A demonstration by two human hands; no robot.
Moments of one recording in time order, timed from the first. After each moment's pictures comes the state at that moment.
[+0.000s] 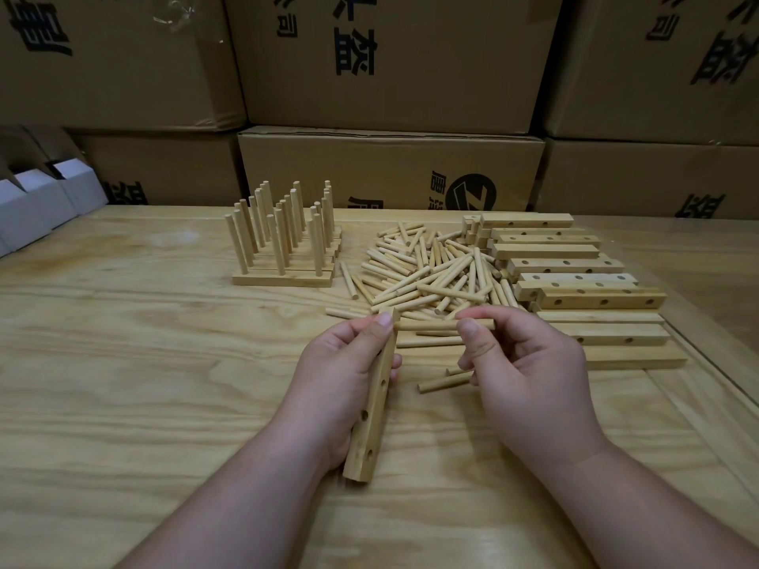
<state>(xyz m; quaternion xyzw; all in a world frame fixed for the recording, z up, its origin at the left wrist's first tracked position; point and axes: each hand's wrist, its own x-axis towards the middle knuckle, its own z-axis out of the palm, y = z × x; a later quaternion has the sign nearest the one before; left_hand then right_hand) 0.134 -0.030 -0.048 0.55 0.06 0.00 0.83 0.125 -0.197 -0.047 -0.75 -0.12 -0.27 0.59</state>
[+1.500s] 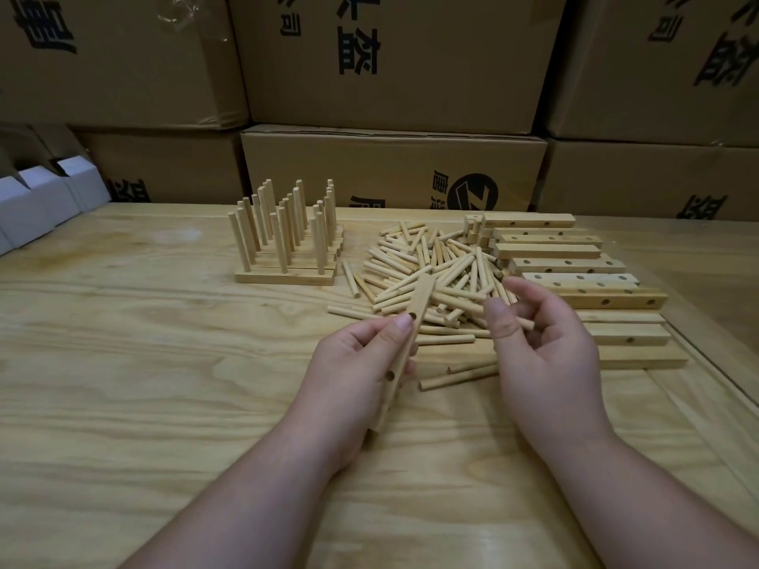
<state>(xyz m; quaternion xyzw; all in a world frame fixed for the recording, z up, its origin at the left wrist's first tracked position) 0.129 -0.035 -0.046 0.61 0.03 0.00 0.79 0.136 -0.209 -0.049 -0.73 -0.04 -0.28 0.62</state>
